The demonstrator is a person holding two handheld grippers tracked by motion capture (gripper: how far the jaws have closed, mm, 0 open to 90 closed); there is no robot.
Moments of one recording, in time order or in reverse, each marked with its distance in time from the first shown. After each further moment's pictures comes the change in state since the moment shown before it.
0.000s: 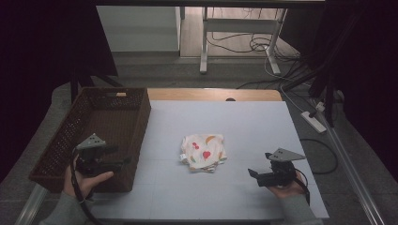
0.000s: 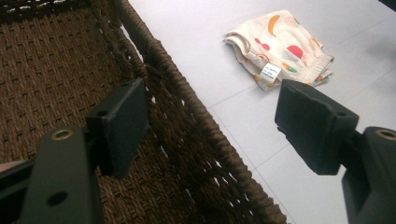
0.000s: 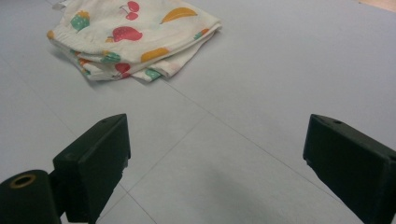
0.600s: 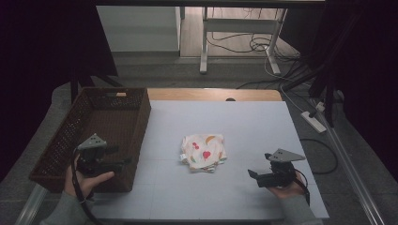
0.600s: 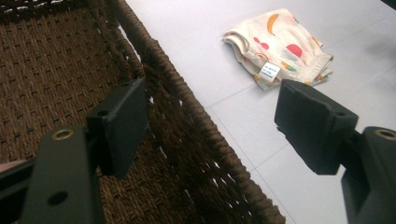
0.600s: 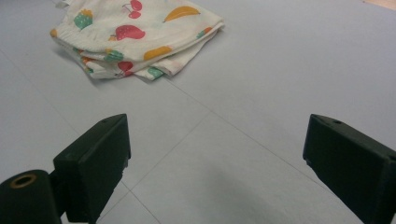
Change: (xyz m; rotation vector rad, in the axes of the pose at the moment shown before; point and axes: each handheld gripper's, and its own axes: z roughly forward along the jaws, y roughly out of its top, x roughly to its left) left arm -0.001 0.000 0.002 0.003 -0.002 0.005; right arm 0.001 -0.001 0.000 0.000 0.005 0.002
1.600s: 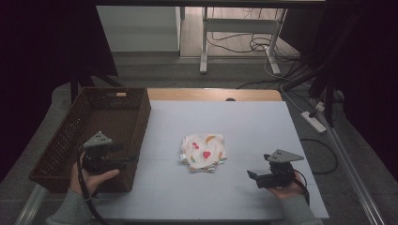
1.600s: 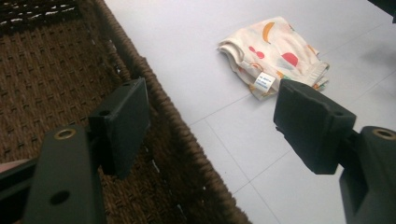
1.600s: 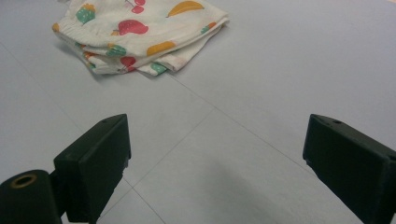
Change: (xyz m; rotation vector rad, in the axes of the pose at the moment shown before) left arm -0.010 0.011 0.008 -0.015 -0.002 0.016; right arm 0.001 -0.002 0.003 0.012 0.013 -0.004
